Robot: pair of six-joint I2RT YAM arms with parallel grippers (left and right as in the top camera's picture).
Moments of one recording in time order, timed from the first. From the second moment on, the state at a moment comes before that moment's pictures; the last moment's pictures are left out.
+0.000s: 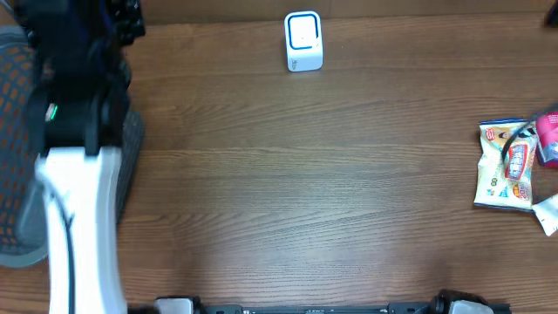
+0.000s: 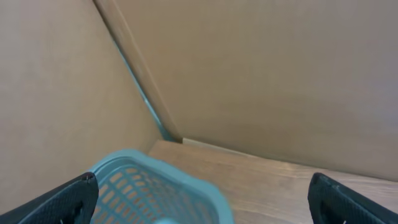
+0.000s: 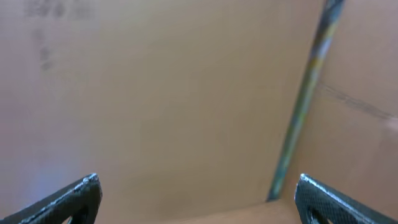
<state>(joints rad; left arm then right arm) 0.00 1.48 1.91 -0.70 -0.46 0.10 -0.18 1.21 1.67 -0.48 0.03 -0.04</state>
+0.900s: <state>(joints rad) 0.00 0.13 0.96 -0.43 -0.26 0.14 -0.14 0.45 0.95 -0.27 -0.26 -0.01</state>
